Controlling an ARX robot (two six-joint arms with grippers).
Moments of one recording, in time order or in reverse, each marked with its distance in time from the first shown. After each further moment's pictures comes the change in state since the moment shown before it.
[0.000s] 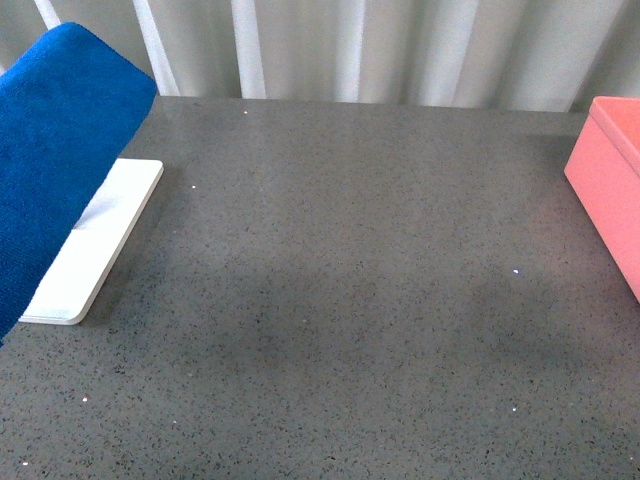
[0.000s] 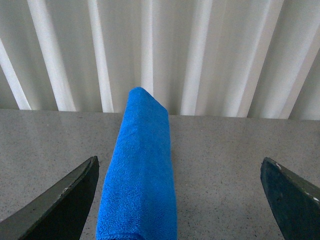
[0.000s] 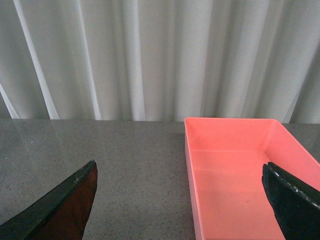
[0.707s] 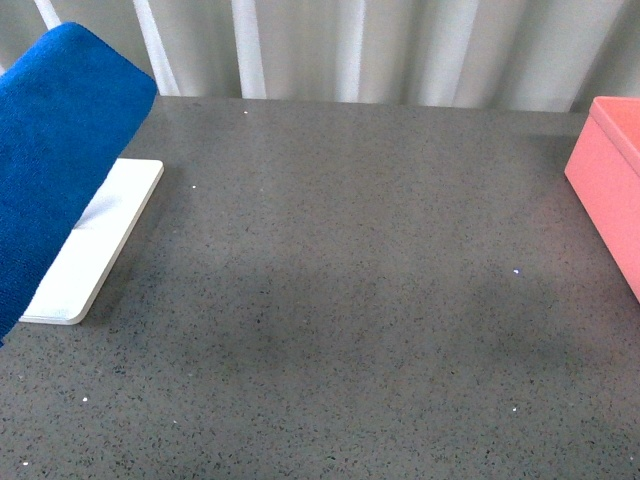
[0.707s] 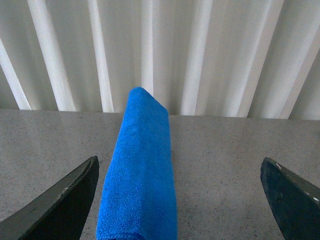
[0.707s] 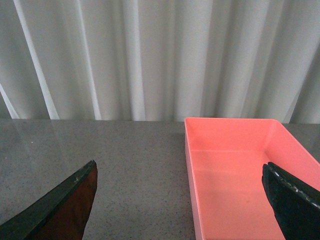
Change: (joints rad) left arm 0.000 0.000 0.000 0.000 0.000 0.000; right arm 0.000 0.000 0.000 0.000 0.000 0.000
